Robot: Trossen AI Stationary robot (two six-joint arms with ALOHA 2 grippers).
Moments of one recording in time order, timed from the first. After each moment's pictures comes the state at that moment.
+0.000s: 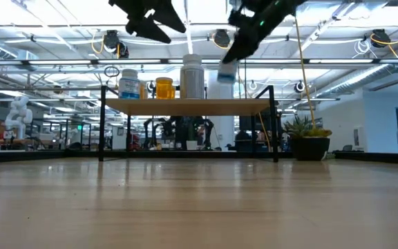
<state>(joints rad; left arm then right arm) 0.08 1.30 1.12 -0.27 -0.43 -0.05 -0.62 1.57 1.51 -0.61 -0.21 -0.40</state>
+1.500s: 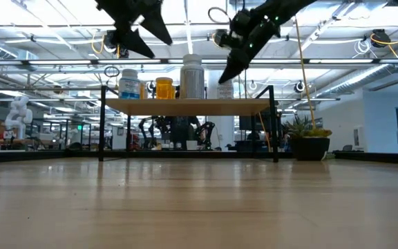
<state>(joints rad) 0.10 1.27 1.12 -0.49 -0.41 -0.33 -0.71 1.78 1.67 -0.68 -0.26 -0.58</state>
